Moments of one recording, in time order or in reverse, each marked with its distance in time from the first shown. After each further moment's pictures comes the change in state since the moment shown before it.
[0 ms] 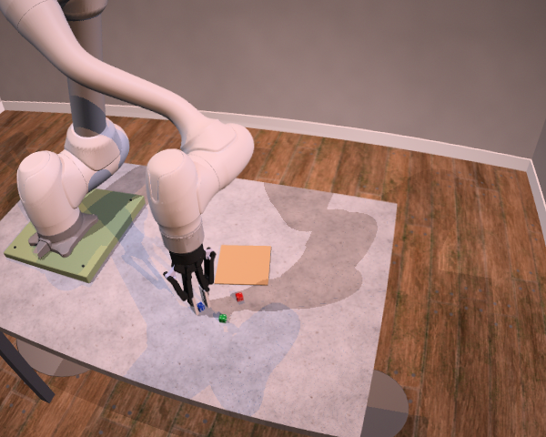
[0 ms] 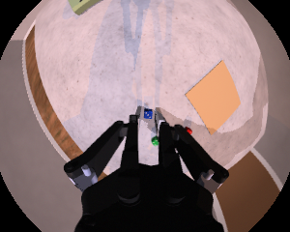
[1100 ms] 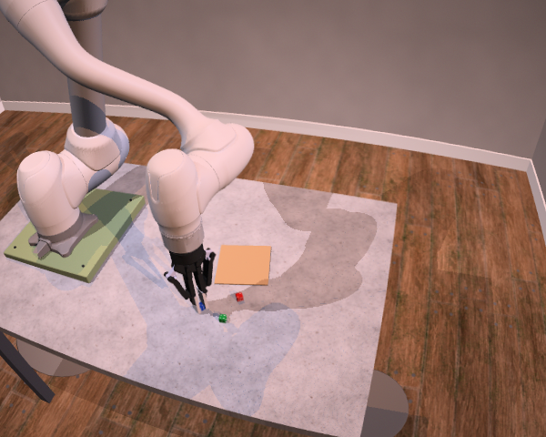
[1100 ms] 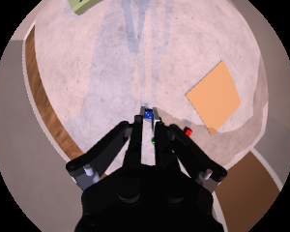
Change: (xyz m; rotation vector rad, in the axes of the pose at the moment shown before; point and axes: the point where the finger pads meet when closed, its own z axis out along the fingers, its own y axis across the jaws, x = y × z) arm 0.000 0.000 0.000 0.000 0.000 0.000
